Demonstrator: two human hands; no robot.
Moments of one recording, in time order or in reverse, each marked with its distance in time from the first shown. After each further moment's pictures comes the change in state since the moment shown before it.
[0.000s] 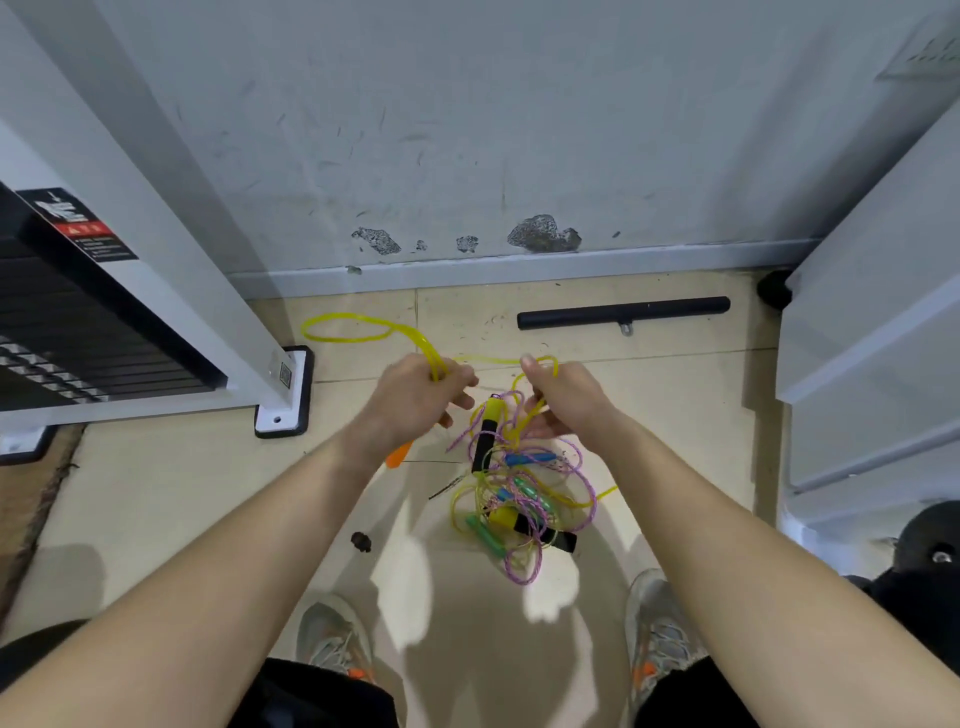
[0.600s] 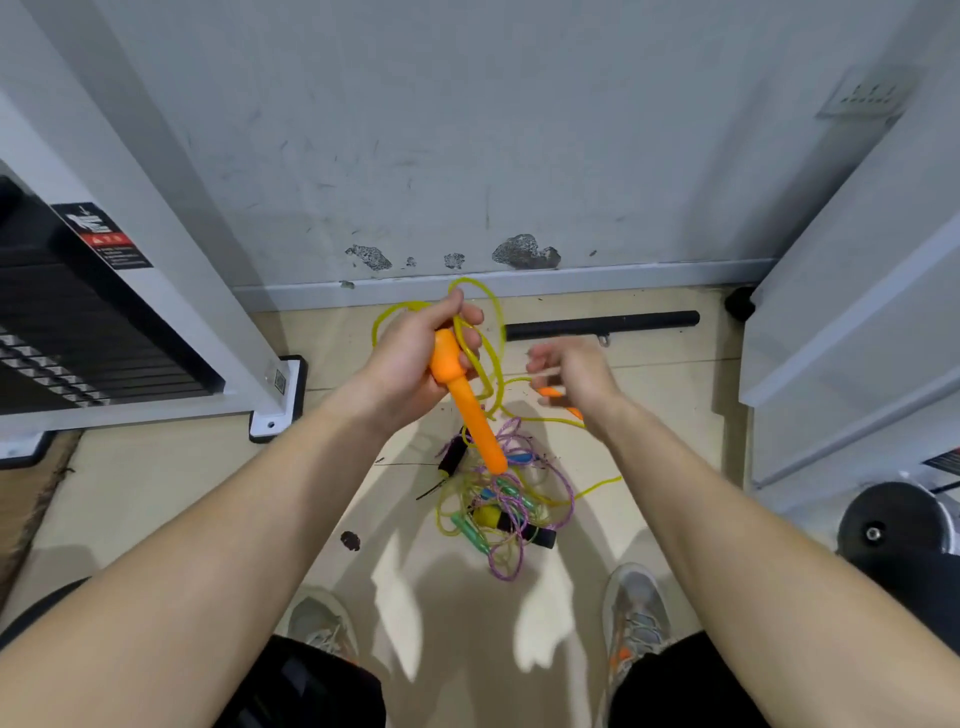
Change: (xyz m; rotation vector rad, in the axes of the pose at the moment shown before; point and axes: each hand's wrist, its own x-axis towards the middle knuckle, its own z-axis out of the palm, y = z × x) left_hand -0.039 0.081 -0.001 -1.028 -0.093 -0.039; right_hand -0.047 -0.025 -0.032 0.175 0.088 -0.111
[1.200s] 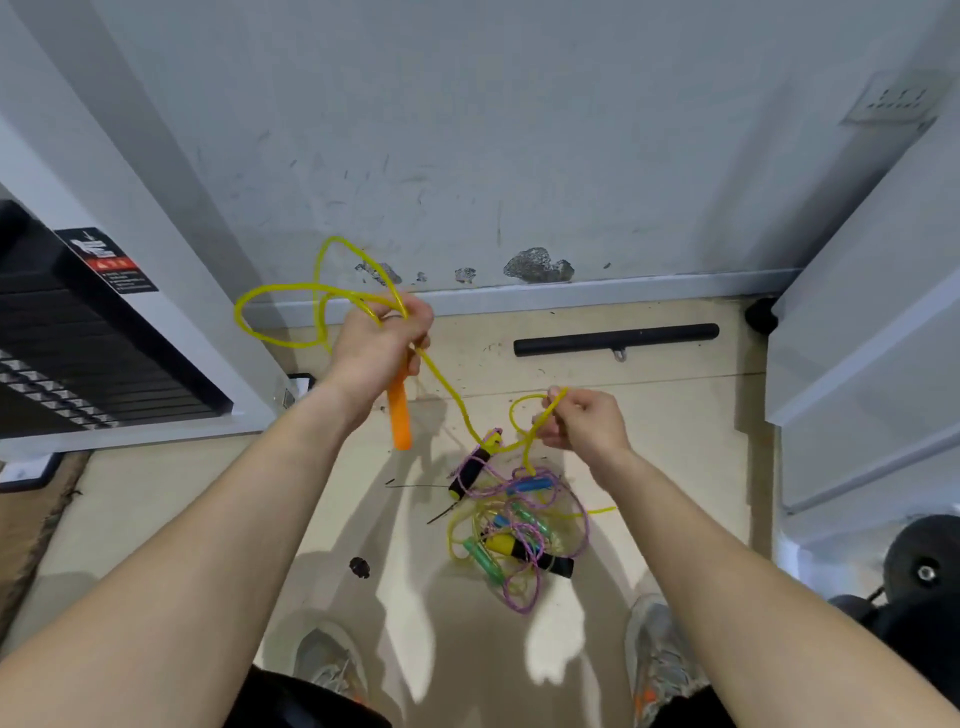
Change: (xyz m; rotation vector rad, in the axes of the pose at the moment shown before) left_hand 0.035 0.021 -0.061 0.506 0.224 0.359; right_hand 0.023 0.049 0.014 0.076 0.073 0.000
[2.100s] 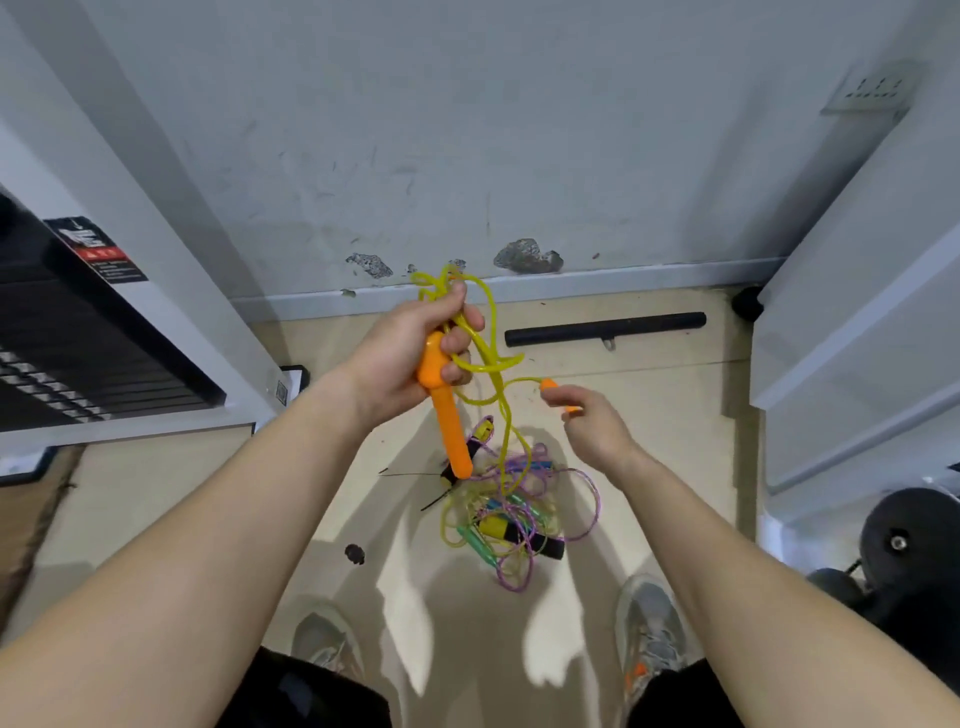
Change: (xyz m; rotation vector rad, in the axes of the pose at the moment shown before) left_hand -0.035 0.032 0.038 -0.415 -0.412 -0.303; right_hand -0.015 0.011 -0.029 -0.335 -0.060 -0.118
